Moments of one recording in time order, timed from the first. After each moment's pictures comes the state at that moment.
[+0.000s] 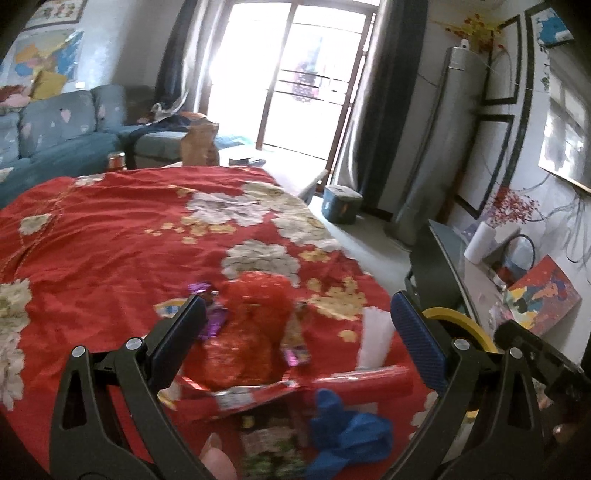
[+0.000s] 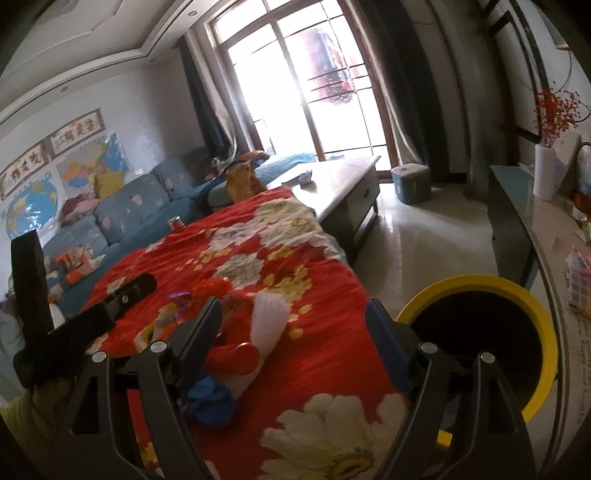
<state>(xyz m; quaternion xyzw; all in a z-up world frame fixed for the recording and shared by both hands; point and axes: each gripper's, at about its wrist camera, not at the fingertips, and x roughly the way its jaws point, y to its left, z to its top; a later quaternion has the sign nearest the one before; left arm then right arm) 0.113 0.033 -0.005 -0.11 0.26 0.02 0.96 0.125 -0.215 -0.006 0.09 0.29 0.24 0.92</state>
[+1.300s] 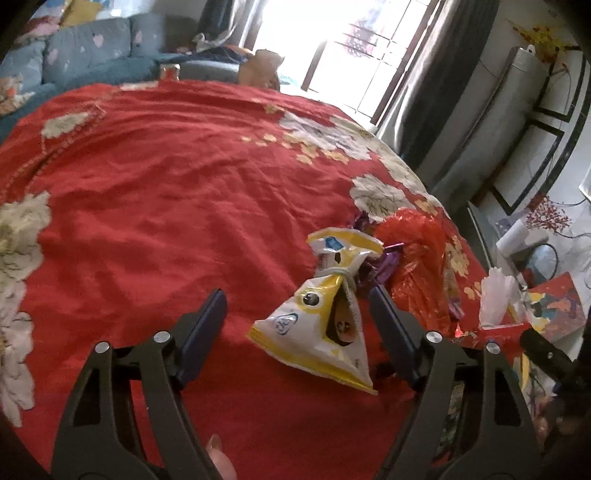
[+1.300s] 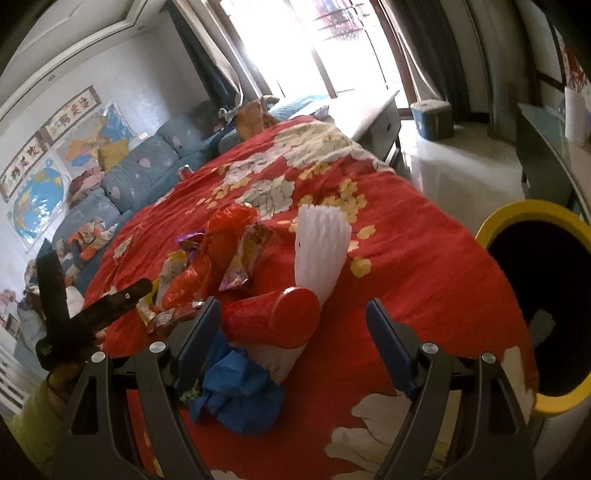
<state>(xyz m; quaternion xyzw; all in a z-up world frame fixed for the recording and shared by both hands) 0.115 0.159 -0.087 -0.20 0.37 0.05 0.91 0.152 -0.155 -0.071 0.12 0.40 0.27 0.87</state>
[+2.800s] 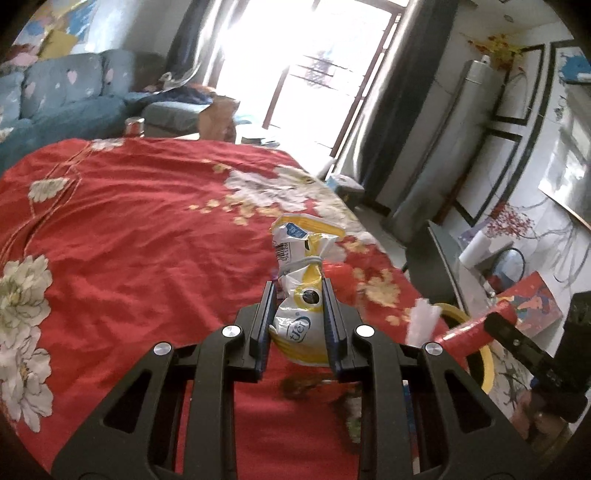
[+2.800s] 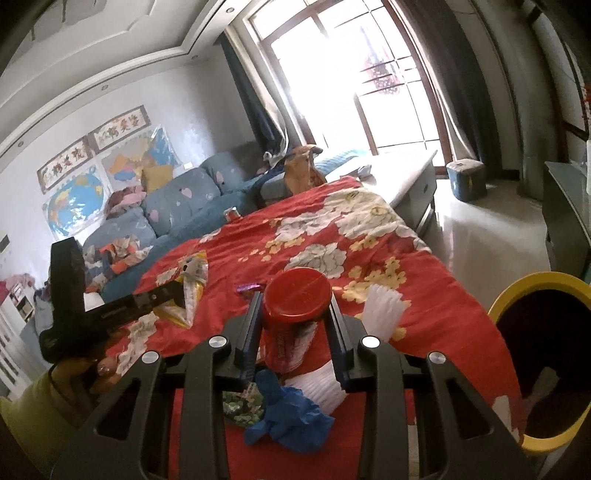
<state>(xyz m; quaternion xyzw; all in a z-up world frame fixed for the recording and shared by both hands) 0.094 0.117 -0.008 -0.17 0.29 -0.01 0.94 0.124 -0.161 -0.004 0.11 0.27 0.33 0.90</state>
